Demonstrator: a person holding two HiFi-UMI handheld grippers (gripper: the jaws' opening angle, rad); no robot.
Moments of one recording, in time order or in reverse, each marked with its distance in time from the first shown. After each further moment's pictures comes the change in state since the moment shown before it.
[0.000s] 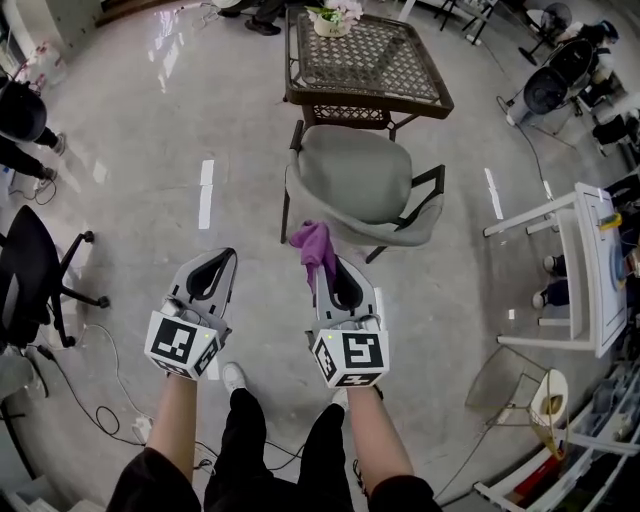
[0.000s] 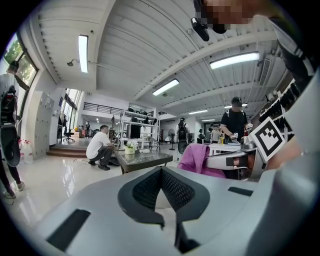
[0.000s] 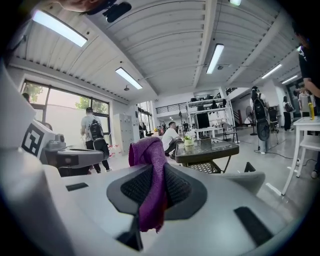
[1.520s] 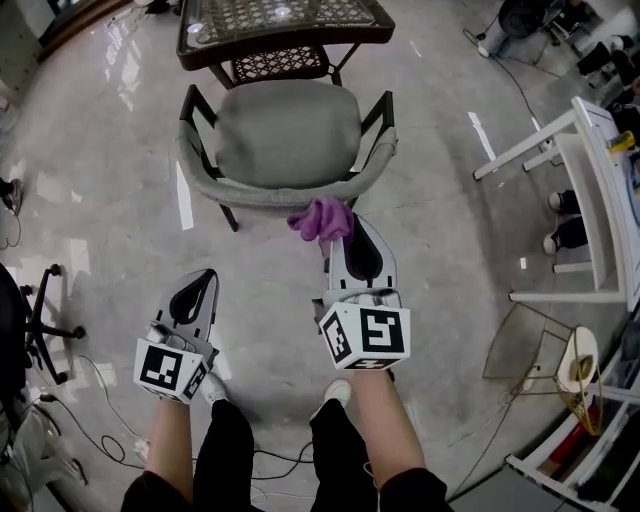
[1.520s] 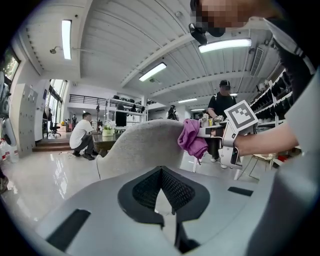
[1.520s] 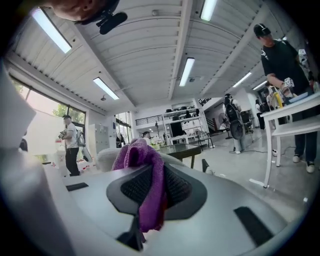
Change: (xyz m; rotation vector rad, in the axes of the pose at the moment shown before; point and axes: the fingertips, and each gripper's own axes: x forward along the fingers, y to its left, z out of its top) left arm 0.118 -0.148 -0.158 0.041 0.108 -0.102; right arm -0.031 -0.241 -0.084 0.089 -0.165 -0.228
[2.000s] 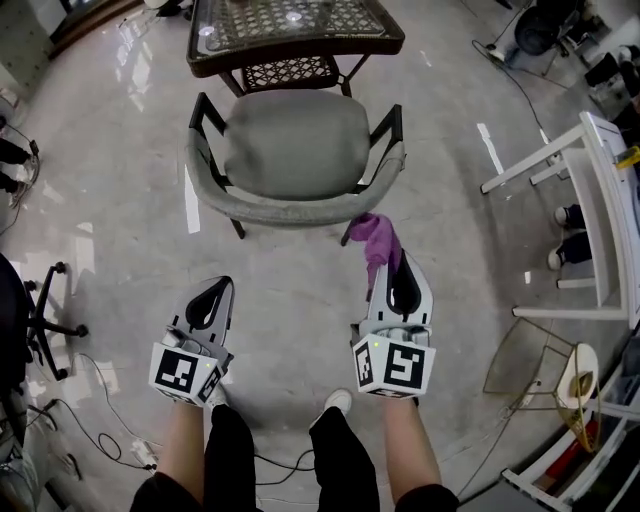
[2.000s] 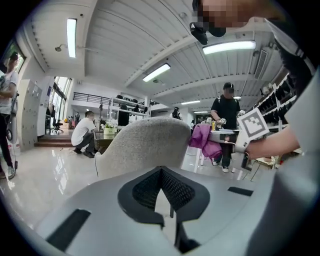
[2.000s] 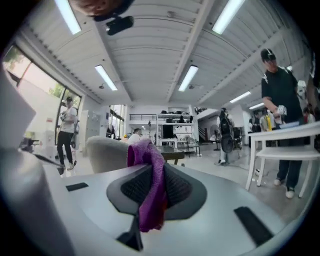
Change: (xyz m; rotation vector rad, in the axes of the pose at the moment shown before) left arm 0.019 -0.010 -0.004 -0.050 -0.013 0.020; right arm -0.037 -0.059 0.003 -0.162 -0.006 -0.137
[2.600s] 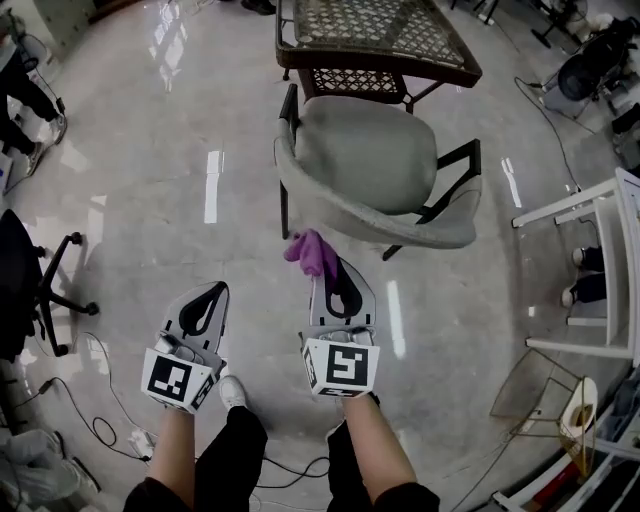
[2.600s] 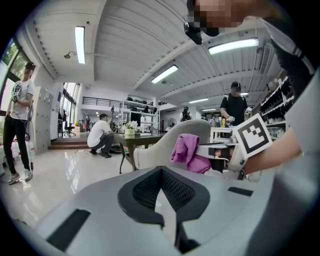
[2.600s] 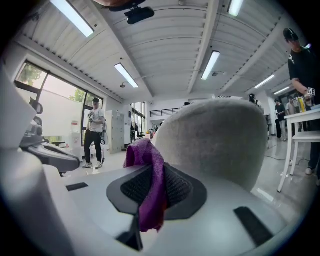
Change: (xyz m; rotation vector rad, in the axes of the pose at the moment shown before) left arm -0.100 0.142 -0.025 0.020 0.002 0.101; right arm 0.040 0.263 -0.061 0.003 0.069 0.269
